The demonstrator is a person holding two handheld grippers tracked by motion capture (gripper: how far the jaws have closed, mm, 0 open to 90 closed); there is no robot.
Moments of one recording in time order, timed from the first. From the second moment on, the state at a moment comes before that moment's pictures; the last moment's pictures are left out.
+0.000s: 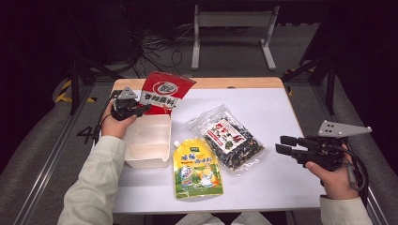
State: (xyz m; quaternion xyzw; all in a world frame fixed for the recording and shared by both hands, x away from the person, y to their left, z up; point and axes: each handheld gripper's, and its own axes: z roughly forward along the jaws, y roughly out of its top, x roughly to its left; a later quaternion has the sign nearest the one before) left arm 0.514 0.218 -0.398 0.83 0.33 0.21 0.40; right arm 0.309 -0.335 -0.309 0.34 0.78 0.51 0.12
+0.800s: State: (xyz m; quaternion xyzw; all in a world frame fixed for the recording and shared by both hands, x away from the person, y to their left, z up) left arm 0.507 0.218 -0.384 0.82 0.39 0.23 0.35; right arm 0.308 -0.334 -0.308 0.33 0.78 0.51 0.12
